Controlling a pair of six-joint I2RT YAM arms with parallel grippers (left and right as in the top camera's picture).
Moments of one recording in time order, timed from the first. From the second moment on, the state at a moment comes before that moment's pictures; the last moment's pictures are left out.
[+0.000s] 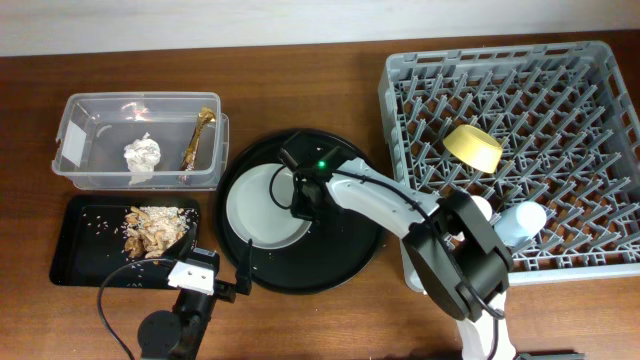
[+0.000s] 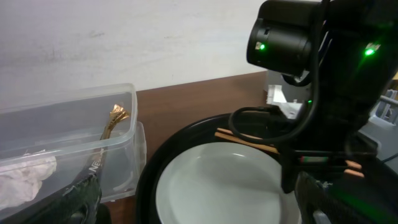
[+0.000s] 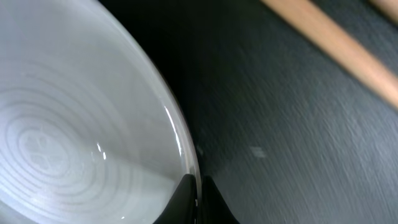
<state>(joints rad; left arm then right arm) -0.12 0.01 0.04 -0.11 0.17 0.05 0.69 2.10 1.51 -0.82 -0.09 0.88</state>
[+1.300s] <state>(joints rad) -0.12 0.01 0.04 -0.11 0.17 0.05 0.15 1.80 1.51 -0.86 1.08 0.01</state>
